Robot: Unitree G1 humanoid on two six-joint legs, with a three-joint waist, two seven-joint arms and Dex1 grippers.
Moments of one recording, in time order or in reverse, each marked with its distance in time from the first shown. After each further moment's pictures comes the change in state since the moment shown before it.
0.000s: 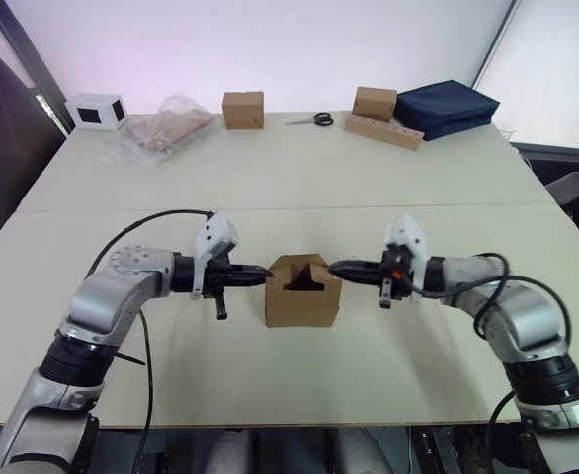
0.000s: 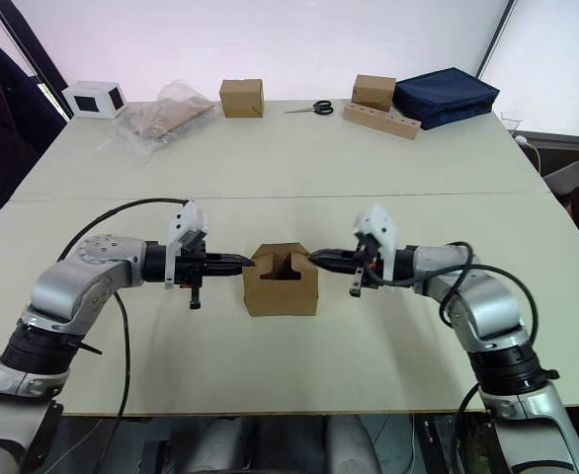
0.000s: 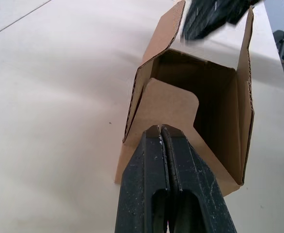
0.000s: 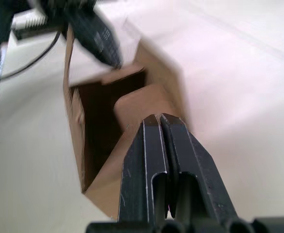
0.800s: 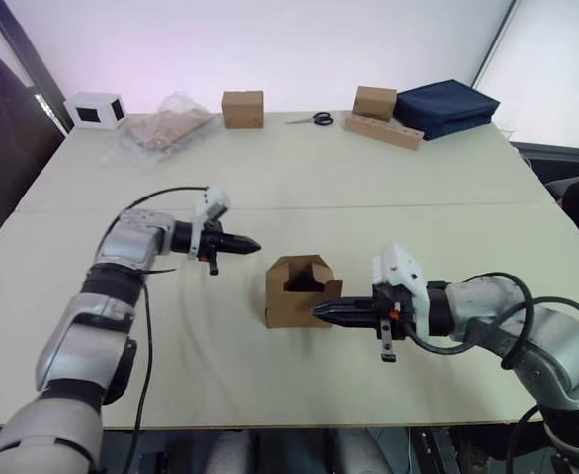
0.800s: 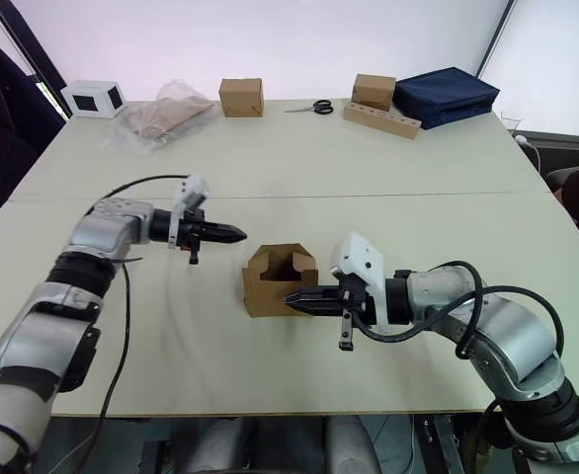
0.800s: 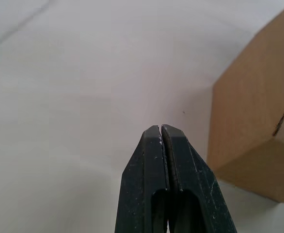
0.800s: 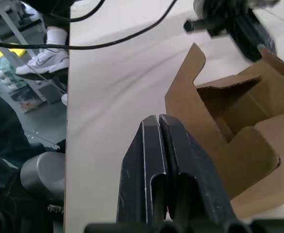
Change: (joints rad) left arm -0.442 -0.170 -0.109 0.997 0.281 -0.445 -0.292; right arm 0.104 -0.095 0.080 -0.443 0.165 0.220 -0.147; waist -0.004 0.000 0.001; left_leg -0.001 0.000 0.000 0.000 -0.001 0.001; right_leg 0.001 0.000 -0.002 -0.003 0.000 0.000
